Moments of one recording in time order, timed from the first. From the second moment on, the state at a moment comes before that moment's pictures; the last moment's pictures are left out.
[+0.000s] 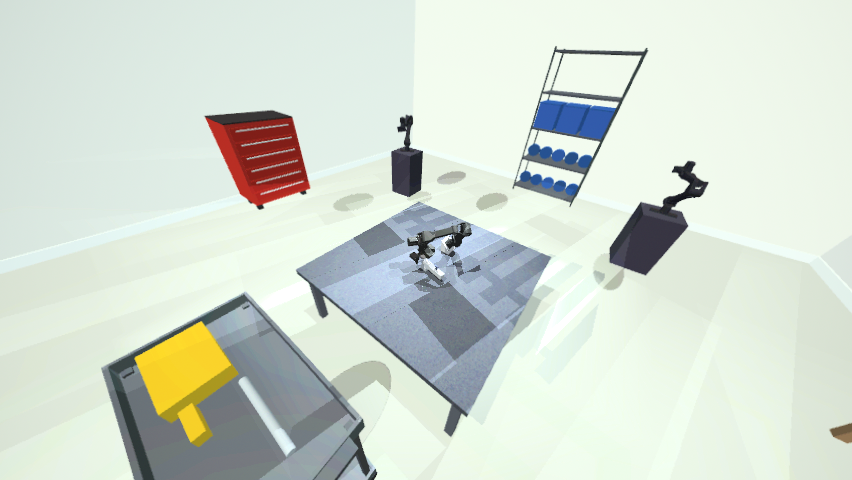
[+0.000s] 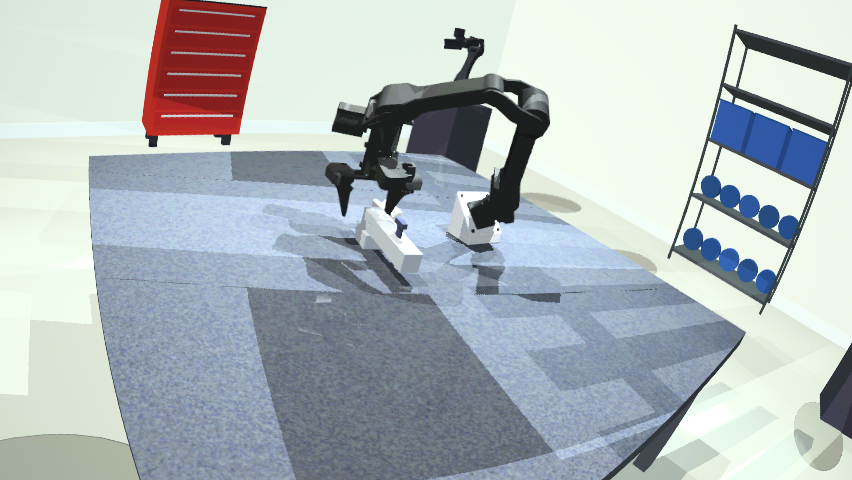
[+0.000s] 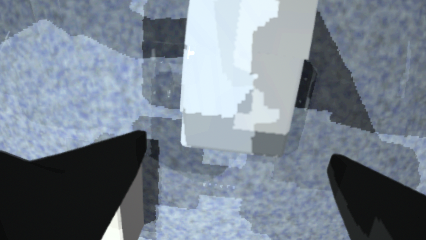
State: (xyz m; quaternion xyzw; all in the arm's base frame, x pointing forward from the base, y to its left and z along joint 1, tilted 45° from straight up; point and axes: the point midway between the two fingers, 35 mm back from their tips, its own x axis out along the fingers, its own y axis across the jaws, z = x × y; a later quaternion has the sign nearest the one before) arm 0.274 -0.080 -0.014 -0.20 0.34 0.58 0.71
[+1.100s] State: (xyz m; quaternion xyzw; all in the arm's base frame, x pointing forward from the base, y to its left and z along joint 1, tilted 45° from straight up) arm 0.277 -0.048 -0.014 -0.20 0.34 0.58 0.71
